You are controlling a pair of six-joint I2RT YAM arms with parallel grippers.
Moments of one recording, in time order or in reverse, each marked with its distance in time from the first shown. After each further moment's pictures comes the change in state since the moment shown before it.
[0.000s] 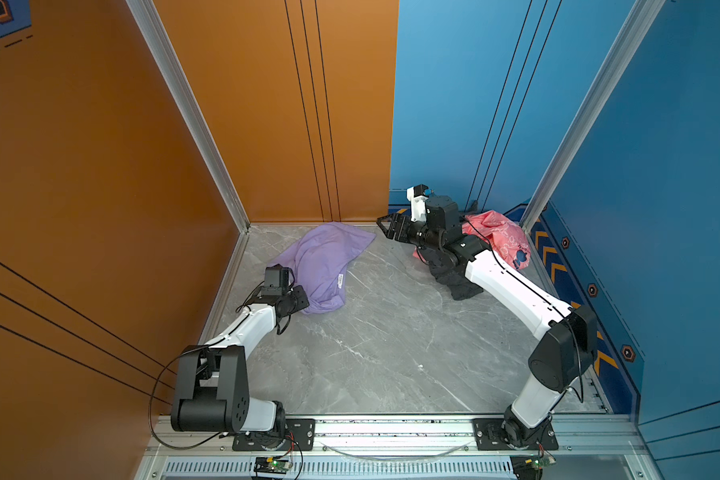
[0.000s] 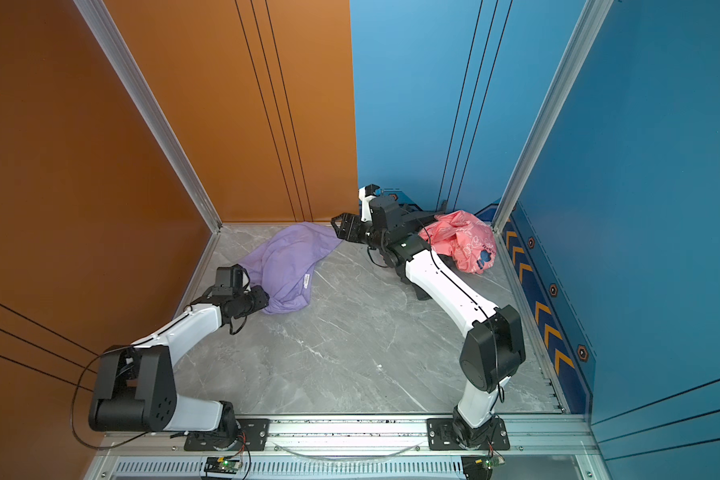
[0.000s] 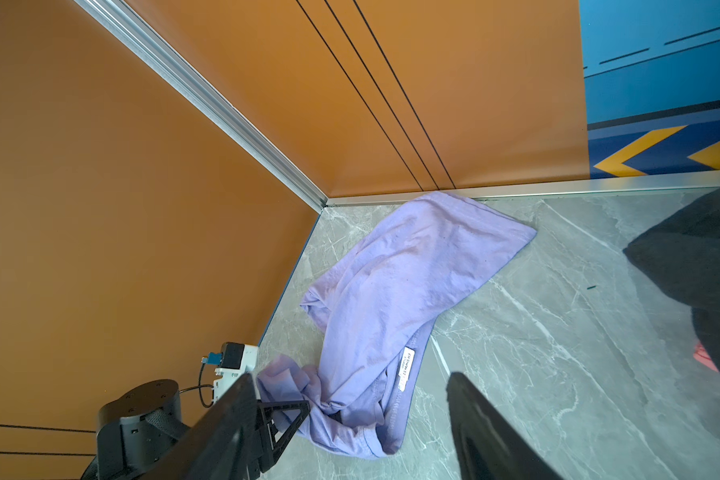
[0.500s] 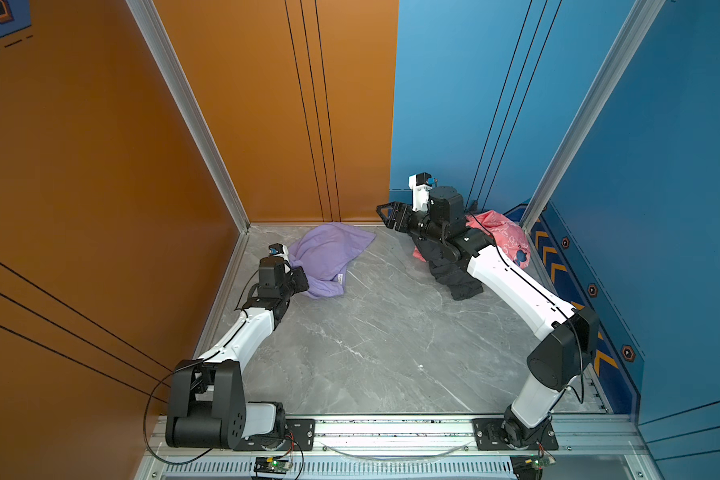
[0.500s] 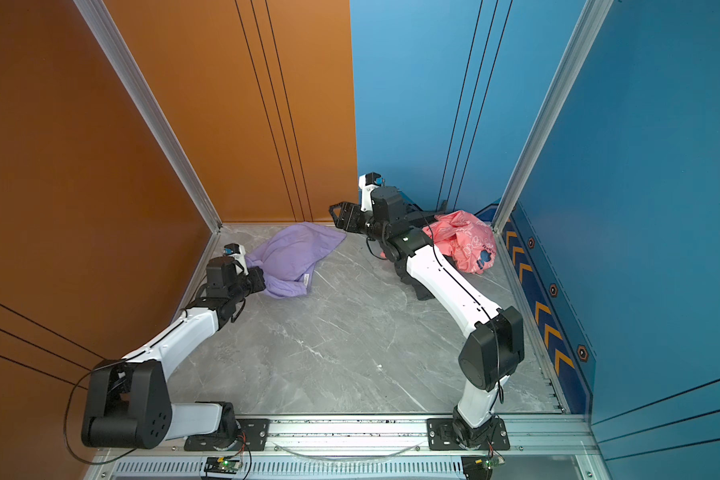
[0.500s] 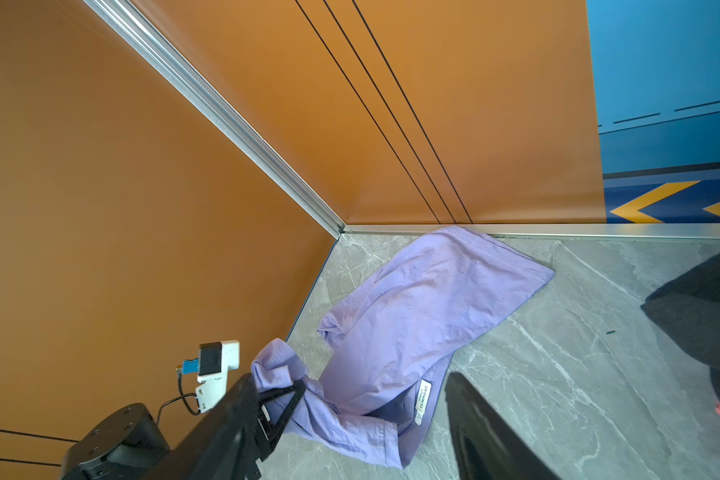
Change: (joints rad) left arm -0.008 -0.030 0.002 0.278 0.022 0.109; right arm 0.000 0.014 0.095 0.000 0.000 0.000
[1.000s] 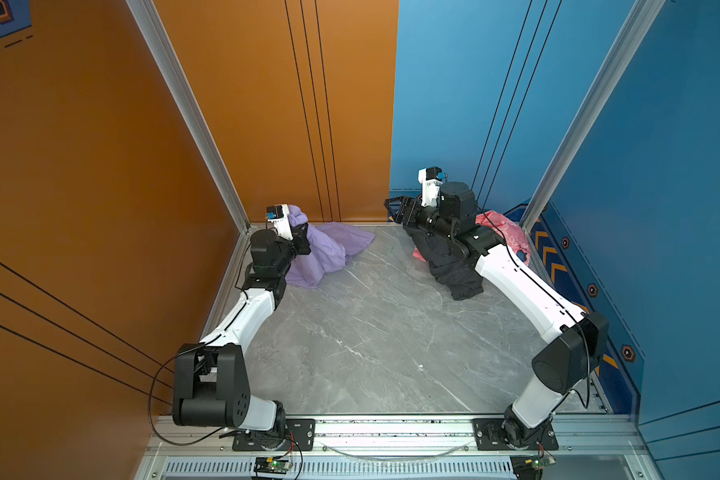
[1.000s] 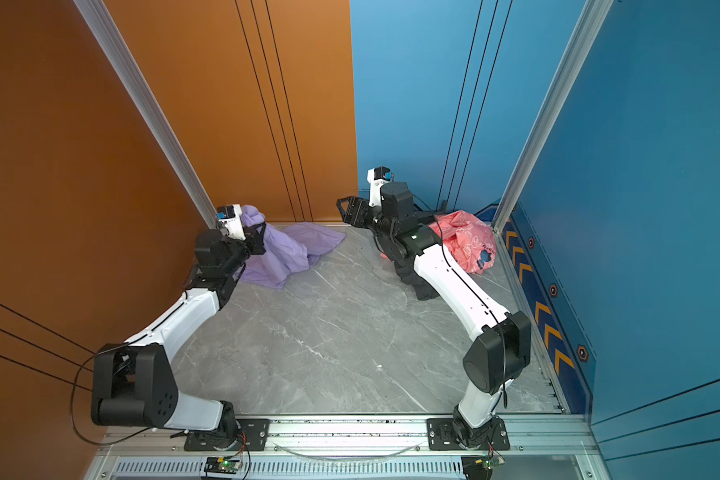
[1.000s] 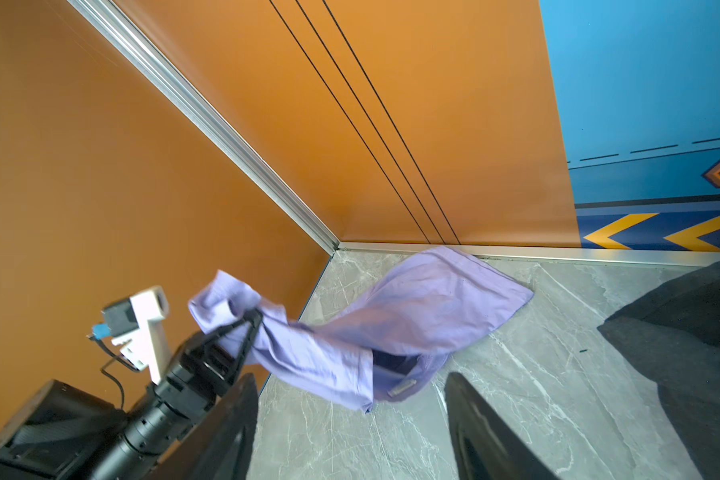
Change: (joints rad) left arm -0.005 0.048 0.127 0.380 0.143 0.060; right arm -0.034 -0.031 0.003 -0.001 0.000 -0.024
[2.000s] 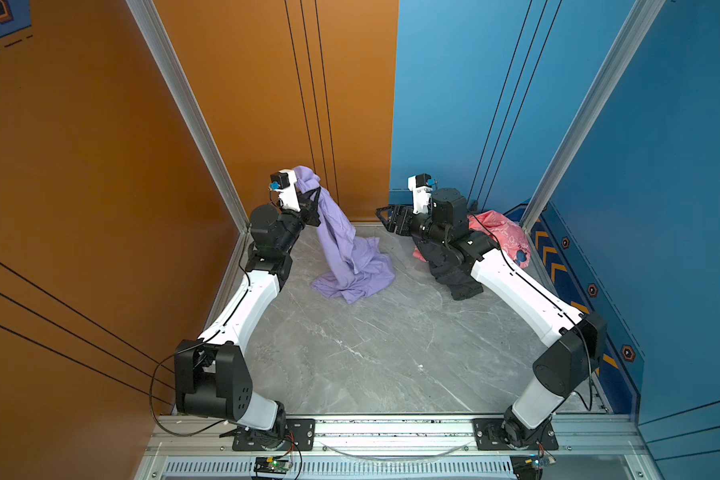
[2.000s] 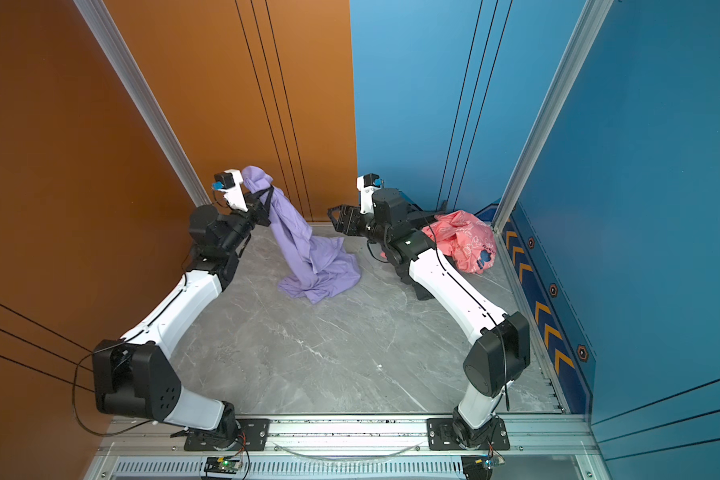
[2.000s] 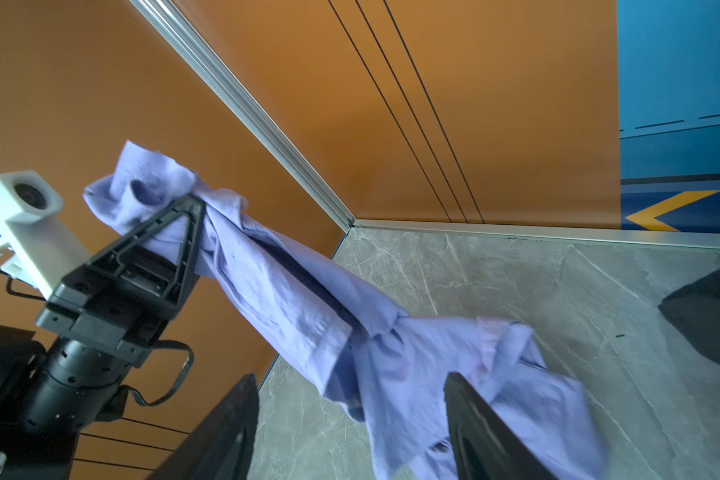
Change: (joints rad) left arm -0.074 0.127 0.408 0.110 0.100 -0.003; right arm 0.037 -0.014 -0.037 0.002 -0.026 -0.011
